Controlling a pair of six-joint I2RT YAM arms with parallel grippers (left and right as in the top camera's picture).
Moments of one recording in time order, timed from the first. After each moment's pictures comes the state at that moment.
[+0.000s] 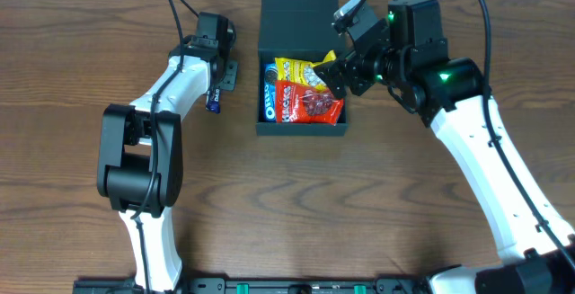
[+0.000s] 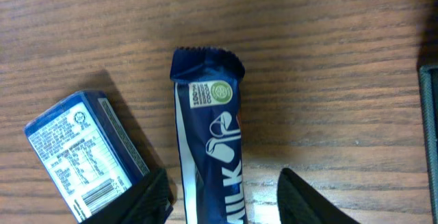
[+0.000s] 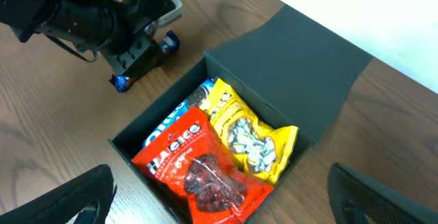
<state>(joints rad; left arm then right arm) -0.18 2.11 1.49 -0.52 -0.11 0.02 0.32 1.57 1.48 -0.66 -0.34 -0.23</state>
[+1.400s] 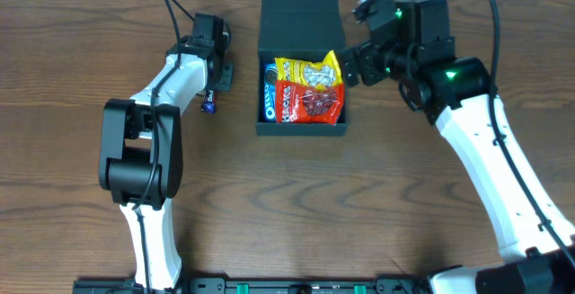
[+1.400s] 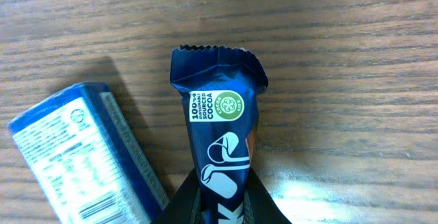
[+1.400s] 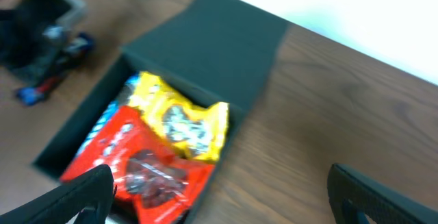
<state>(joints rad) -0.15 2.15 1.53 -0.56 -0.11 0.00 0.29 1.57 1.48 -0.65 -0.09 -0.12</state>
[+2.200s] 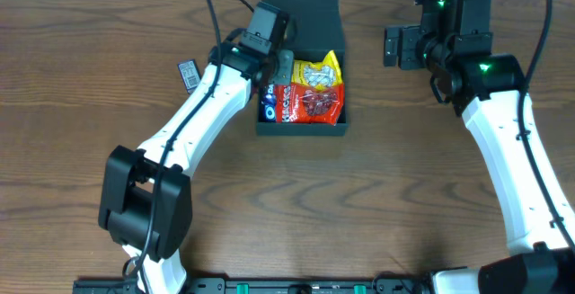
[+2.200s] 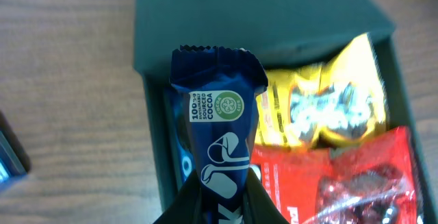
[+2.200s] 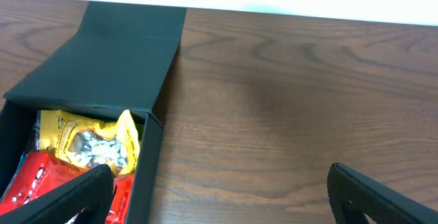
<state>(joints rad) -0.45 1.91 1.57 -0.66 -0.04 -0.26 0.14 1.57 1.48 -0.66 0.04 0.06</state>
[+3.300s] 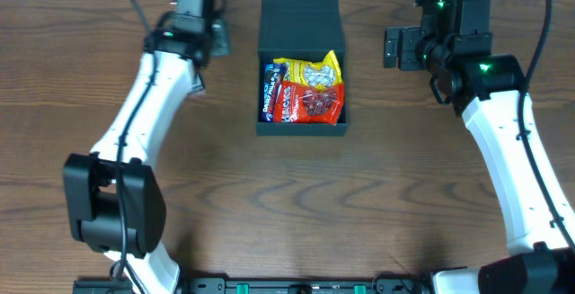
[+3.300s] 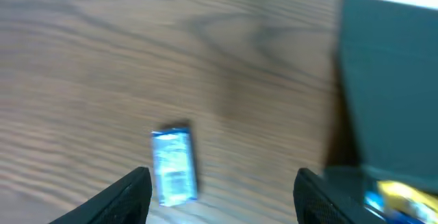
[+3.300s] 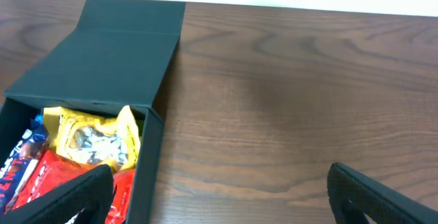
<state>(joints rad) -0.17 1.86 1.57 -0.60 -0.21 -0.30 0.14 1.57 1.48 -0.68 0.04 0.07</state>
